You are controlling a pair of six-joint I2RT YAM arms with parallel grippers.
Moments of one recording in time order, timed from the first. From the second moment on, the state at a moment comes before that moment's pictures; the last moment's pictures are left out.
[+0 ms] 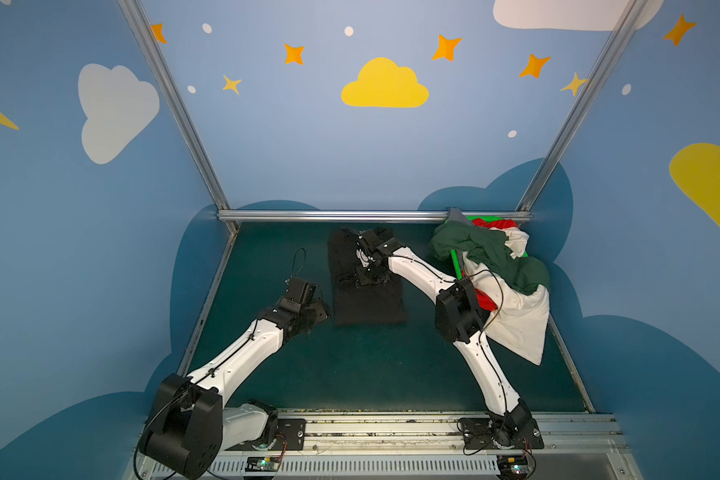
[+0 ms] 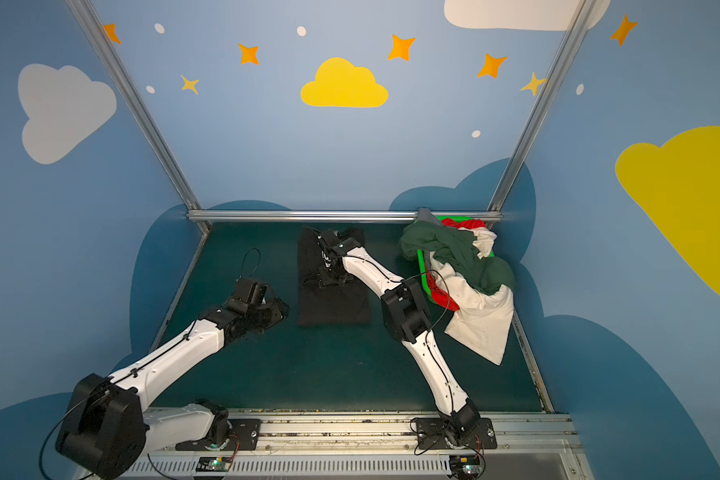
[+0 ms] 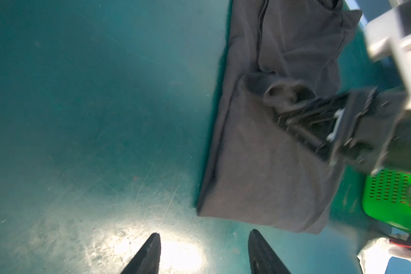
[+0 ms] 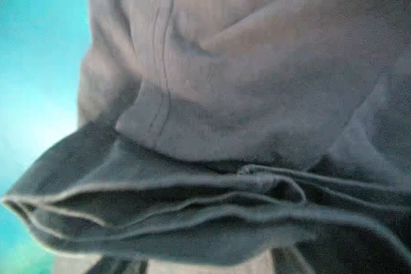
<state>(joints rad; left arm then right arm) -0.36 1.23 0.73 -0.43 0.02 -0.83 0.70 2.51 2.31 -0.99 -0.08 0.30</state>
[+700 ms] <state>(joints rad) -0.37 1.30 0.70 -0.37 0.11 -0.82 0.53 2.29 2.21 -1.03 0.14 0.26</state>
